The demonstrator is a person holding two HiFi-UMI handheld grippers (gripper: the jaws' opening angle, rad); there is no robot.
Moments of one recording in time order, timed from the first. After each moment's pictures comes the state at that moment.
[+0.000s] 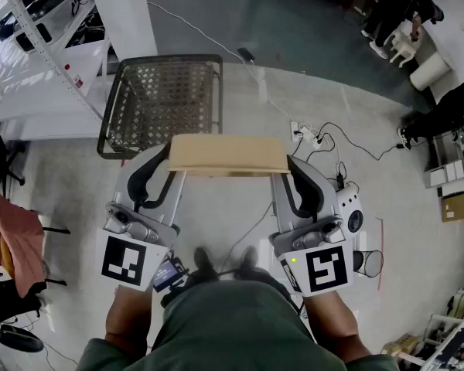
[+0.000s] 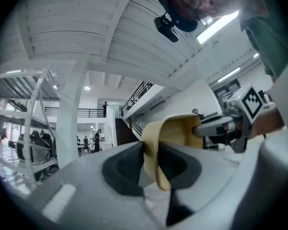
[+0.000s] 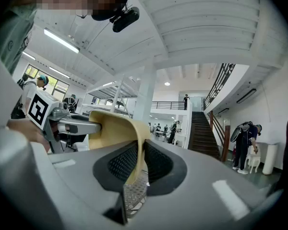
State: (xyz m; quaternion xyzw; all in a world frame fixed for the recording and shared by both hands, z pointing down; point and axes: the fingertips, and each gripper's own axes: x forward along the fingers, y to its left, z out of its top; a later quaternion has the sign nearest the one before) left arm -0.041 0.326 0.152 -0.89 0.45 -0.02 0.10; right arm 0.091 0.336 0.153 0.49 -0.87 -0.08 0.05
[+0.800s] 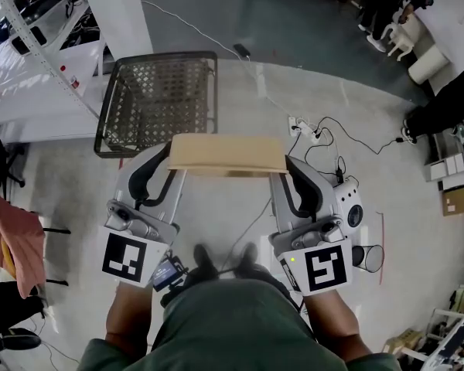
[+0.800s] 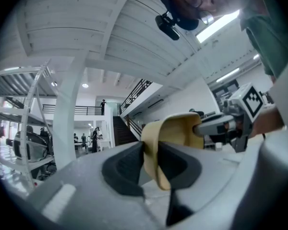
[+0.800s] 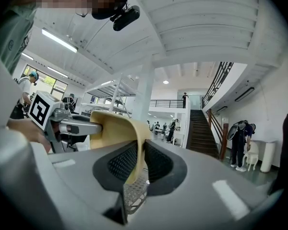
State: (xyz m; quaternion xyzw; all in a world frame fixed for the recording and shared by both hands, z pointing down) left arm -0.018 0.330 0.159 -0.89 0.44 -0.03 0.09; right arm 0.113 0.345 0.159 0.50 -0.86 -0.07 0.05
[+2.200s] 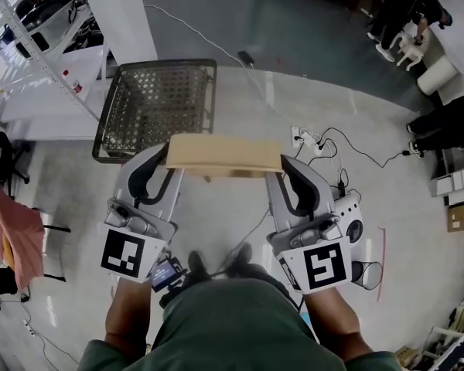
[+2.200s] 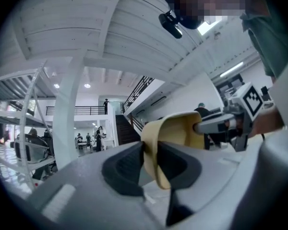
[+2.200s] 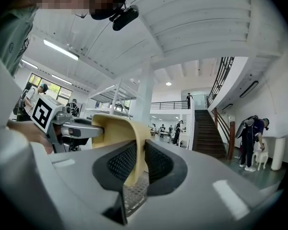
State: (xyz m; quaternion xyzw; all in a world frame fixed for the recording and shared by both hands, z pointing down) left arm 0.047 0.293 0.163 -0.88 0.47 -0.04 0.09; right arm 0.178 0.304 0.164 0.47 -0.88 -0.07 0.03
